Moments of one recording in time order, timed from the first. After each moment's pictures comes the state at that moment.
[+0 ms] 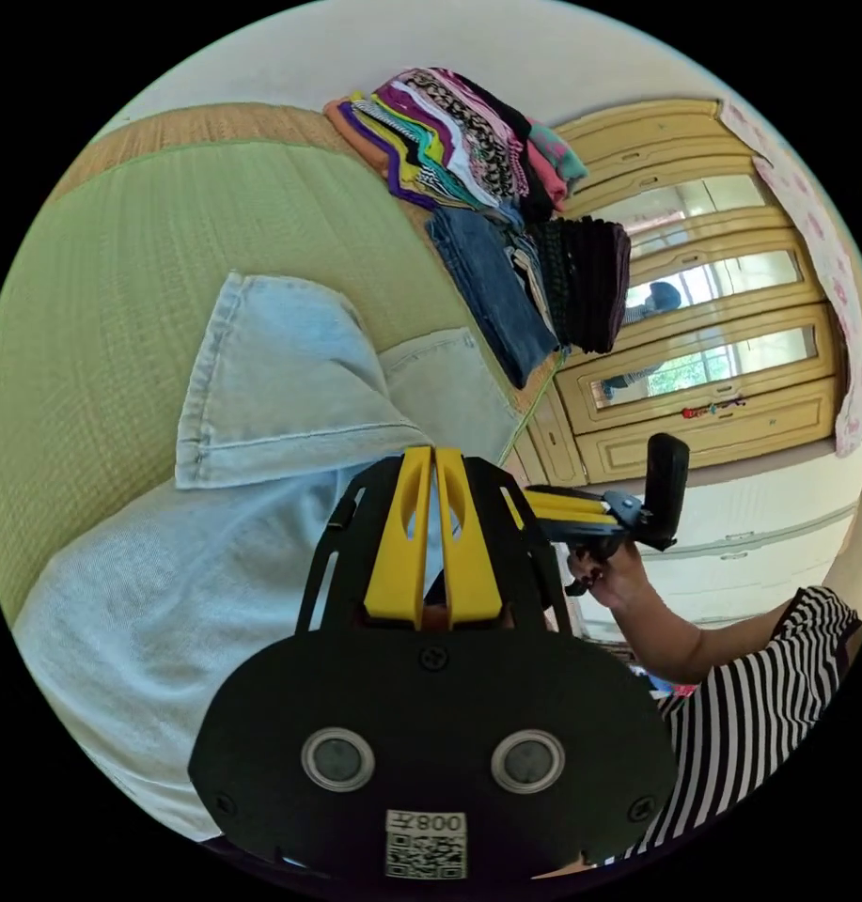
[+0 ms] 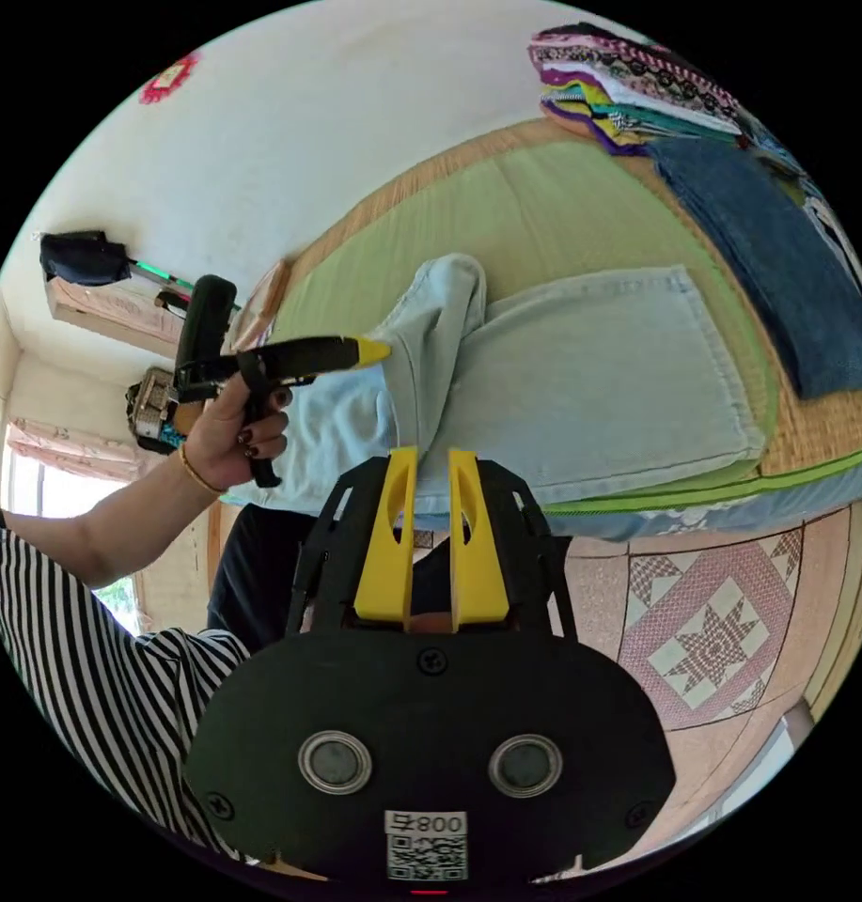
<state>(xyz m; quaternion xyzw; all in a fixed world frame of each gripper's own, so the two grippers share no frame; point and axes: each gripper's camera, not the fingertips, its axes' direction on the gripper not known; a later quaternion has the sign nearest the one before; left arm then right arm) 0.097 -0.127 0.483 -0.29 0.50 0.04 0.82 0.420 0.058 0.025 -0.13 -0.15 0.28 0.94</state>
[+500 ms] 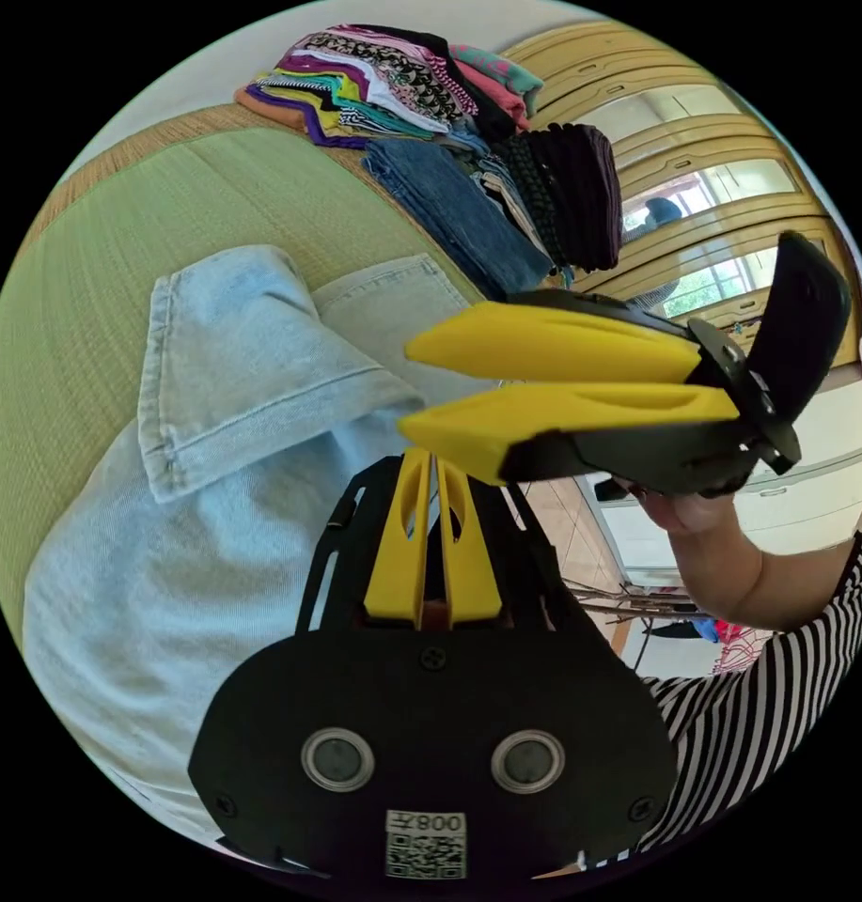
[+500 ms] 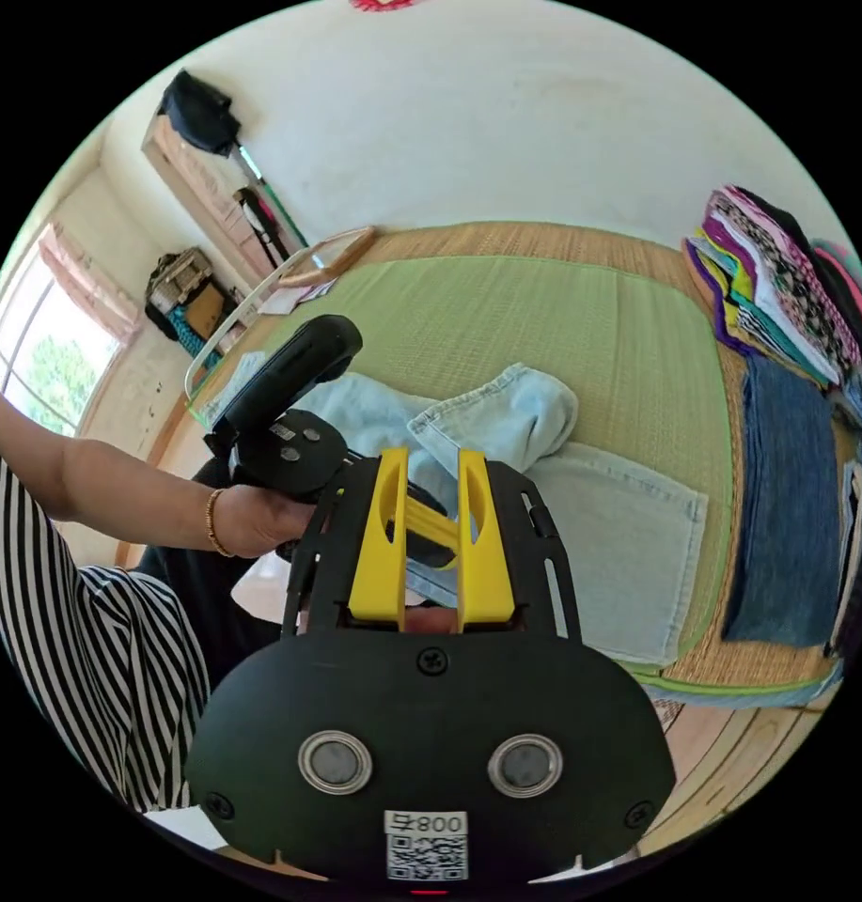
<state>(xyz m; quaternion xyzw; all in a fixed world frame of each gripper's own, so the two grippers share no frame) 0.144 -0.102 0.472 -0.31 0.49 0.11 0.81 0.315 -0.038 0.032 -0.12 -0.13 0.03 0.98</state>
